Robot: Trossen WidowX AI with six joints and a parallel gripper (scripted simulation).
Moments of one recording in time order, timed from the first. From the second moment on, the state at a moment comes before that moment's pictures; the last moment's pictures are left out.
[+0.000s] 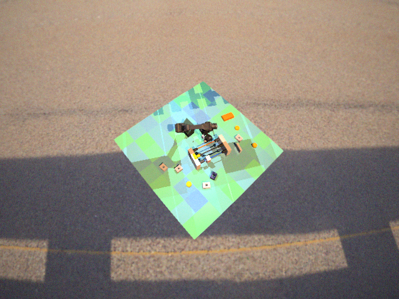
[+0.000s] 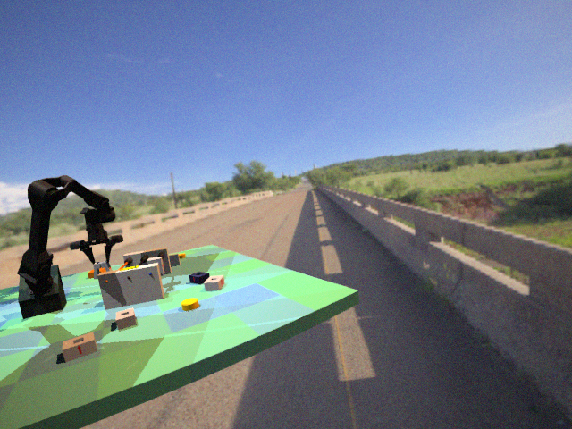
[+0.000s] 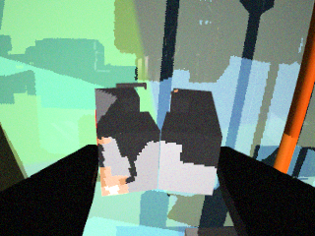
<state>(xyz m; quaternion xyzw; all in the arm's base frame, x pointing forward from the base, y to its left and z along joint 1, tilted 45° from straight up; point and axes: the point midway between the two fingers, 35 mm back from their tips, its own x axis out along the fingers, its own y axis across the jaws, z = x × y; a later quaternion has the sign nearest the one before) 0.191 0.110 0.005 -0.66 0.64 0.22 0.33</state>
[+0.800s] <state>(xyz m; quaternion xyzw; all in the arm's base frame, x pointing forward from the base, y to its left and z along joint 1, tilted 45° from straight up) 0.200 0.149 0.051 -0.59 0.66 0.10 0.45</state>
